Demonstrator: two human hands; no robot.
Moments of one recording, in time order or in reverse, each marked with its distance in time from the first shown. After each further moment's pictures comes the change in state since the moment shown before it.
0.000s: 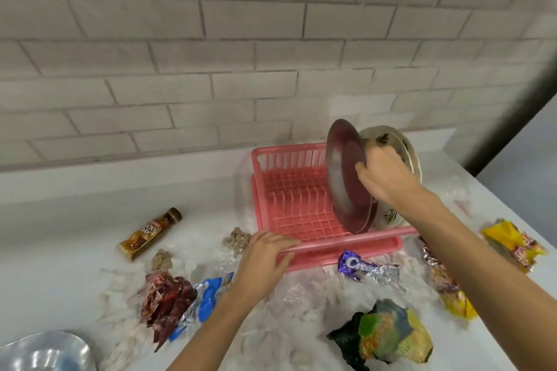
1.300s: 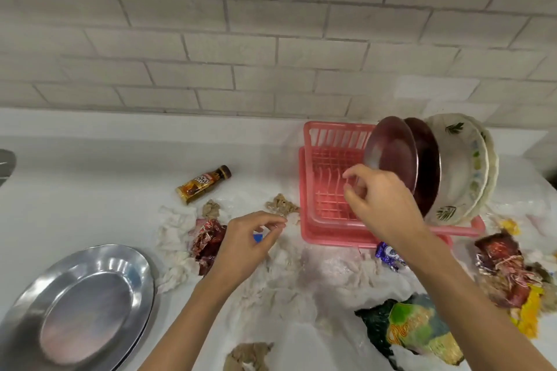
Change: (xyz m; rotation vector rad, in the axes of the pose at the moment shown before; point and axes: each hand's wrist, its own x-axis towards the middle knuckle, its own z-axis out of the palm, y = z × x) left_hand -0.077 -0.002 -0.077 -0.363 0.247 -0.316; right_hand -0.069 -0.061 0.046 0.178 -0.062 -0.292
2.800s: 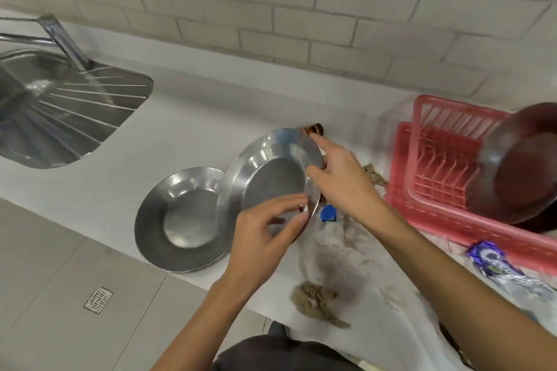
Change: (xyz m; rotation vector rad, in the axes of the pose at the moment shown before) left_hand -0.122 0.035 -0.083 -0.059 0.353 -0.199; right_hand -0.011 -0.171 0.097 0.590 -0.424 -0.215
